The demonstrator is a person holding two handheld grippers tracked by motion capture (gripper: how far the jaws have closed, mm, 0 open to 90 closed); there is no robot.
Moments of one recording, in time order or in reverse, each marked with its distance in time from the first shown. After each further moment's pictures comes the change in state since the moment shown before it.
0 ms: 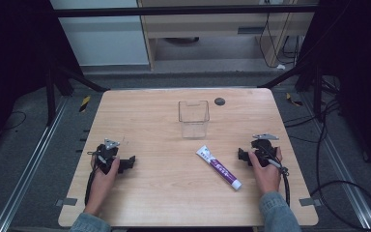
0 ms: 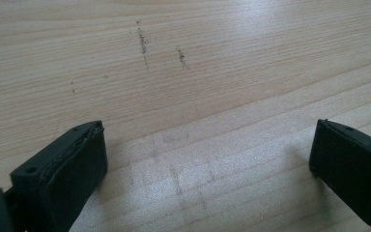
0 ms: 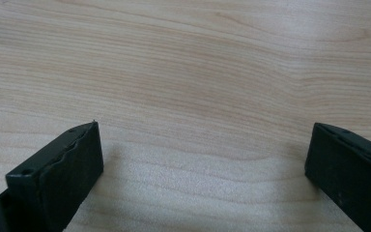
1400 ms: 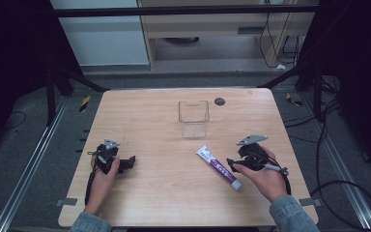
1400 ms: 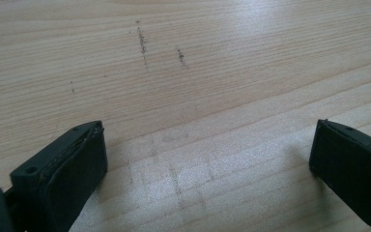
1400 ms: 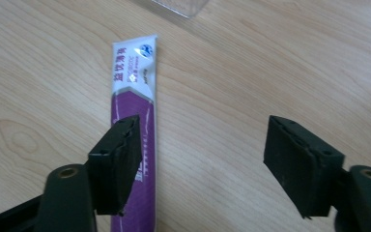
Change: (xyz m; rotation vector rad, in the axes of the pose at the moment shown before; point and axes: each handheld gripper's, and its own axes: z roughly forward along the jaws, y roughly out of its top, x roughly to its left) left arm 0.000 0.000 0.000 0.000 0.000 -0.001; right arm 0.060 0.025 -0.091 0.071 0.249 -0.335
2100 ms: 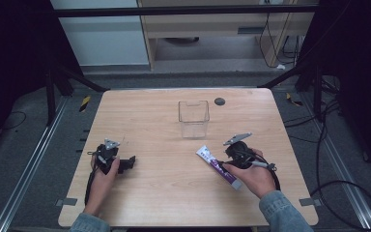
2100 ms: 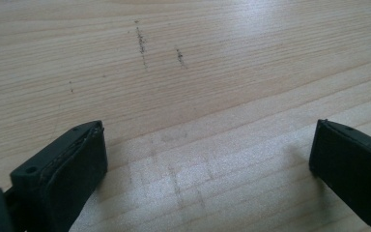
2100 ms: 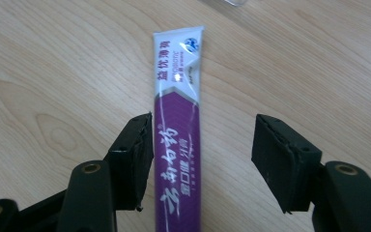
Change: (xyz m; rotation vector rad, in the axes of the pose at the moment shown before) left arm 0.000 0.000 -0.001 0.001 -0.003 0.004; right arm 0.023 0.017 0.016 0.099 0.080 -0.038
